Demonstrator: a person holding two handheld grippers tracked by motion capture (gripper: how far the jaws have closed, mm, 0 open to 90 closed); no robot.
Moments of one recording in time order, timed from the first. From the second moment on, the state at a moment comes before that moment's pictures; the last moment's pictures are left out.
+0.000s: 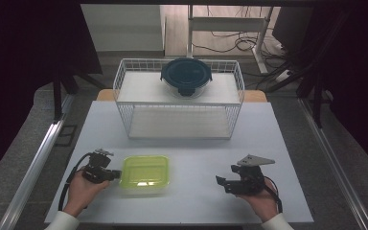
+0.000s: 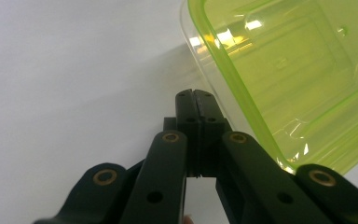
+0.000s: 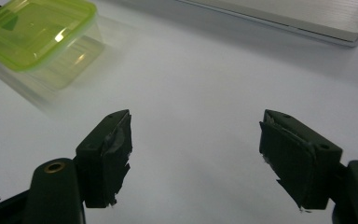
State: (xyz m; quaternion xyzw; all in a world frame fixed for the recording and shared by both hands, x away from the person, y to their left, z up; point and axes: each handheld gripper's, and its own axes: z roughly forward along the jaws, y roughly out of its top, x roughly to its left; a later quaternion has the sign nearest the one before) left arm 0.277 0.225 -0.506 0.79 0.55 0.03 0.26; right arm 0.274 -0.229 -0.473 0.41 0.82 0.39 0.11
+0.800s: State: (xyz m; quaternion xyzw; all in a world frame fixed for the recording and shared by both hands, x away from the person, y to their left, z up) left arm 0.300 0.141 -0.509 0.83 0.48 0.00 0.28; right arm 0.275 -0.230 -0.474 0.41 0.82 0.39 0.11
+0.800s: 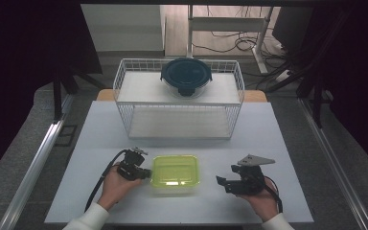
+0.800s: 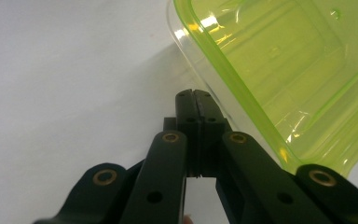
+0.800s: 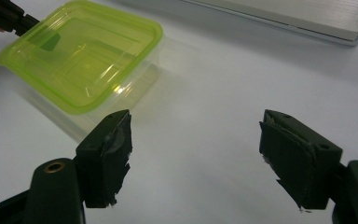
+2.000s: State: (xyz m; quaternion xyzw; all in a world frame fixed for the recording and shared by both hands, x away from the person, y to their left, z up) left arm 0.262 0.171 -0.467 0.77 0.50 0.05 0.40; right arm 0.277 -0.231 -0.474 0.41 0.82 0.39 0.12
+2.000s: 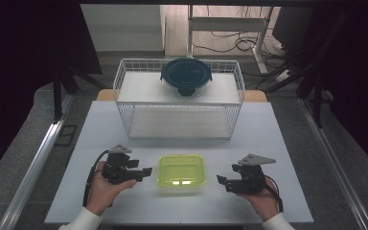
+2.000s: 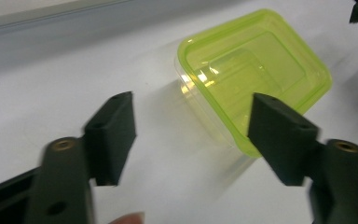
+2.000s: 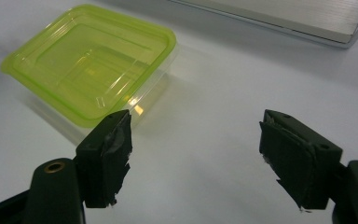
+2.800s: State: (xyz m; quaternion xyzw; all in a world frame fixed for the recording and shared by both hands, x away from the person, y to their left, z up) left arm 0.274 0.168 -0.472 0.76 0.51 0.01 0.41; right arm 0.285 -0.221 -0.470 0.42 0.80 0.41 0.07
